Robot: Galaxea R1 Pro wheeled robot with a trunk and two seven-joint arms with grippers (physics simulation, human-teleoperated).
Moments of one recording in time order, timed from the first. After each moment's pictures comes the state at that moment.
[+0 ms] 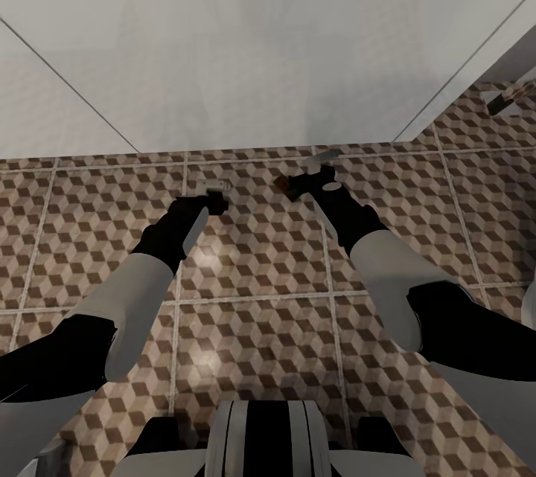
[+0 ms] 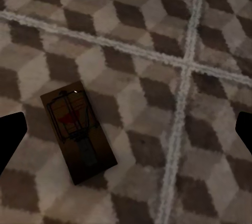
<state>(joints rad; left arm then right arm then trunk) -1.27 -0.11 -0.12 -0.63 0.06 0.54 0.20 -1.40 0.17 0.12 -0.42 0.22 0.17 -0.05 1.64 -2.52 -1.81</state>
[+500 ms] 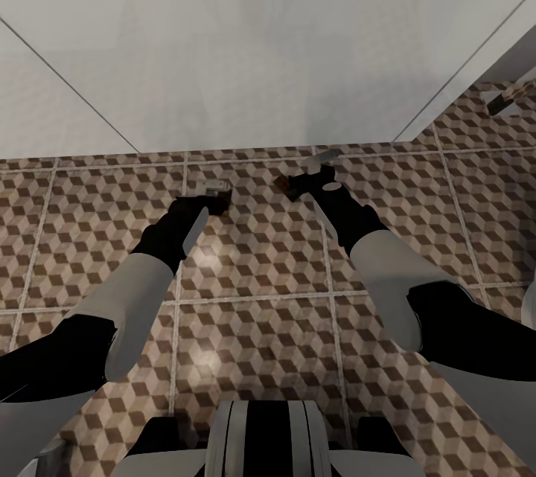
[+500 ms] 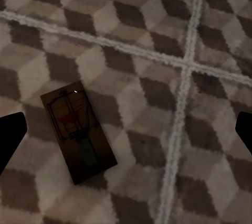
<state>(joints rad) -1.27 -0.11 -0.12 -0.63 0.06 0.54 0.20 -1.40 0.17 0.12 -0.42 0.22 0.17 -0.05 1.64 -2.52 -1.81</state>
